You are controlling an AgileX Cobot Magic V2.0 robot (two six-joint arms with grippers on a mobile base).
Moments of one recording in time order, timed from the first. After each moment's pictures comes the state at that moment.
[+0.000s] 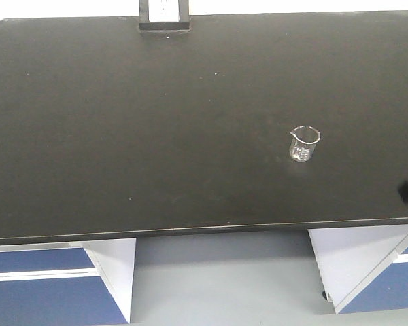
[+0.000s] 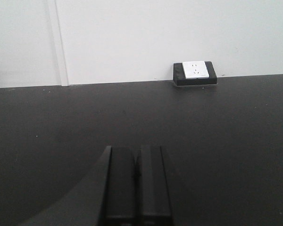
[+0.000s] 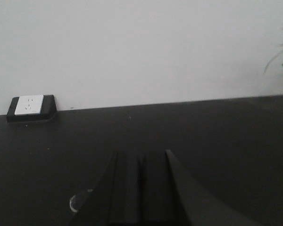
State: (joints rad) left arm -0.01 -0.01 0.03 0.16 0.10 -0.12; right arm 0.03 0.60 -0.14 0.13 -0.37 -0.06
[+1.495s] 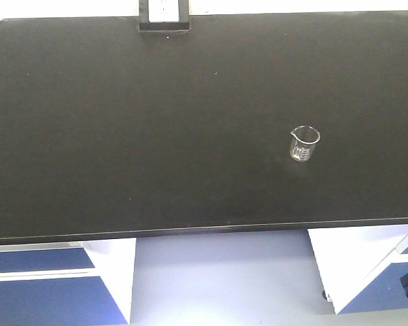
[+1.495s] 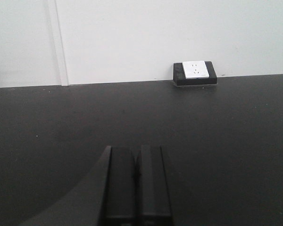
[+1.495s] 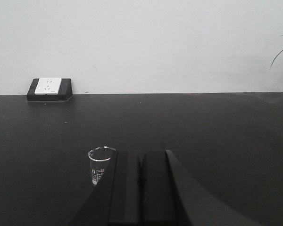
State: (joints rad) left arm -0.01 -0.01 0.03 0.16 0.10 -0.12; right arm -0.02 -0.01 0.03 0.66 0.07 -0.65
